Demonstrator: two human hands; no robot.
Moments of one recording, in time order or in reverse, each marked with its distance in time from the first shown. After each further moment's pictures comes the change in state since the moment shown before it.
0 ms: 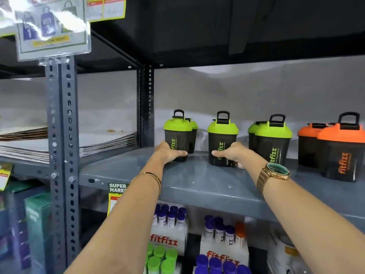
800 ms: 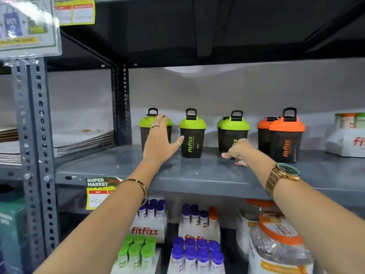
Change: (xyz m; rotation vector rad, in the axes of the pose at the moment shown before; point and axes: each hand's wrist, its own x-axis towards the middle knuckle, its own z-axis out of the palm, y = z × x) left_hand -0.065 0.039 0.026 0.140 0.334 0.762; right_hand -0.063 0.035 -0.073 -0.034 0.153 0.185
